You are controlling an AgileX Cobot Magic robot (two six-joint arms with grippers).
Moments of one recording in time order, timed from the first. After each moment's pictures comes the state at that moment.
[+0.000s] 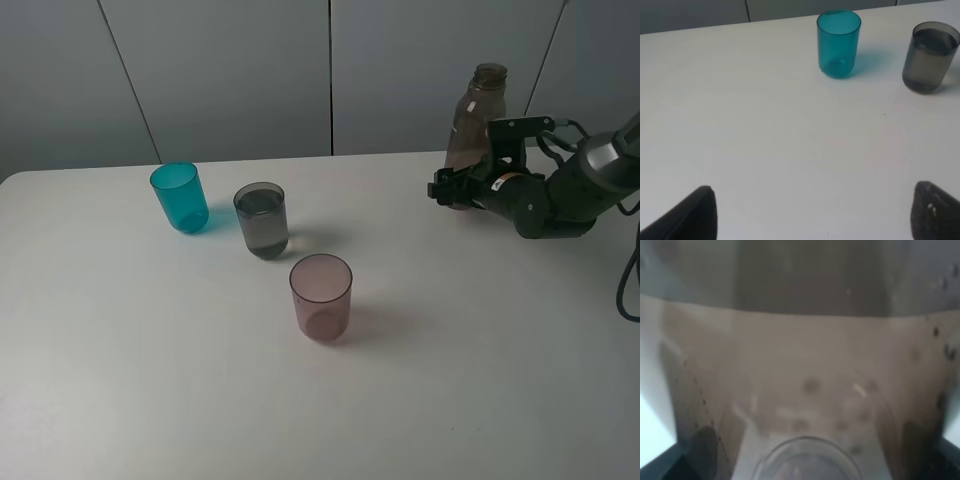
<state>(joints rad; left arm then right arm) -0.13 0.00 -0.51 0.02 1.08 -0.02 0.16 2.22 -0.92 0.09 -0.73 -0.04</state>
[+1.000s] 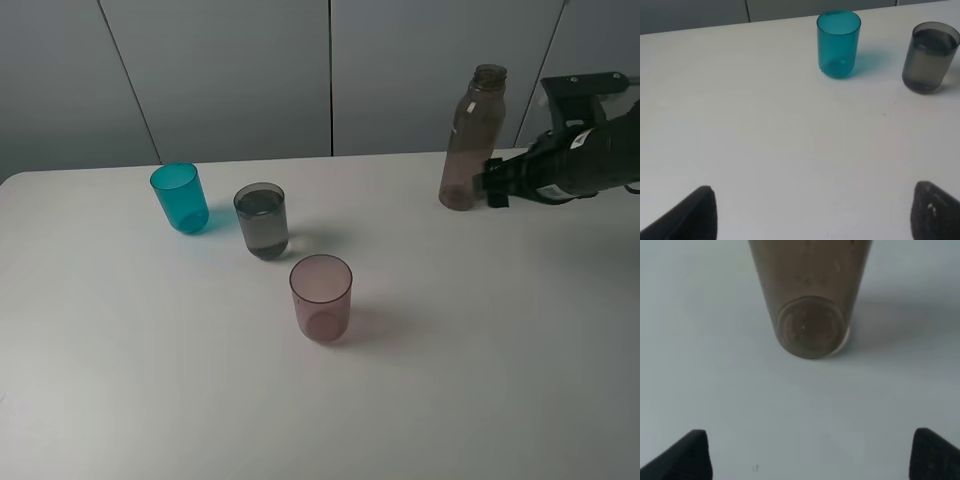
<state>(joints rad) -0.13 0.00 -0.51 0.02 1.08 -0.02 0.12 1.61 -0.76 0.08 0.12 -0.07</state>
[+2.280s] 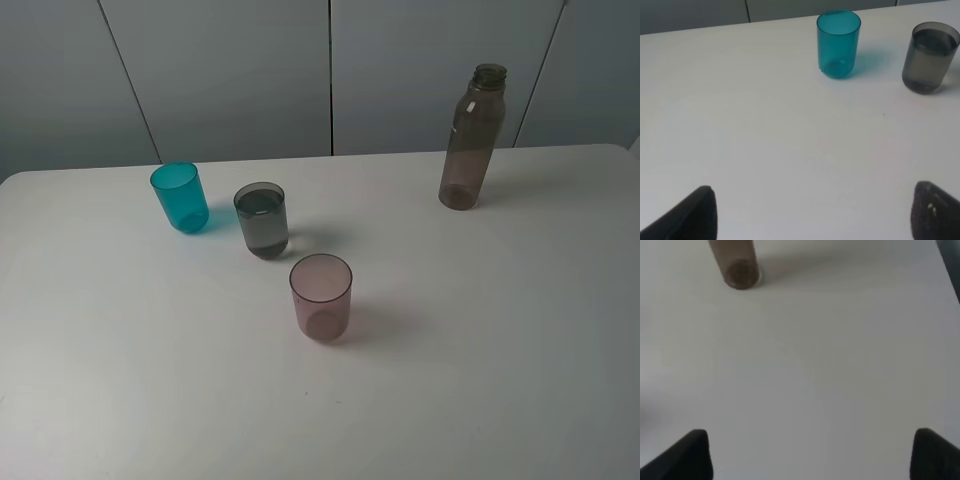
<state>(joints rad) -0.13 0.00 -0.51 0.02 1.08 -0.02 -0.03 0.45 -0.73 -0.03 1.13 0.04</state>
